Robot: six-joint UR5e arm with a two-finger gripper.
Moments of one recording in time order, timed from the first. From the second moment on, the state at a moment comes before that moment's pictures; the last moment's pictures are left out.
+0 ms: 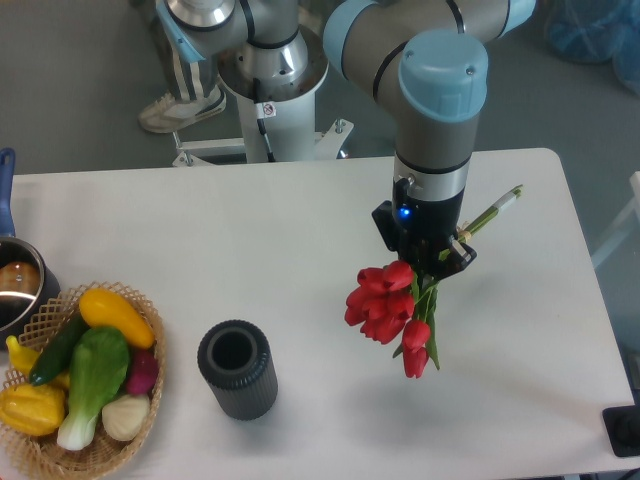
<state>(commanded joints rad) 2.54 -1.85 -1.42 -1.25 1.51 1.29</state>
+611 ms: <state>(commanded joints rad) 2.62 -1.79 -1.46 -1.23 1.26 1.27</state>
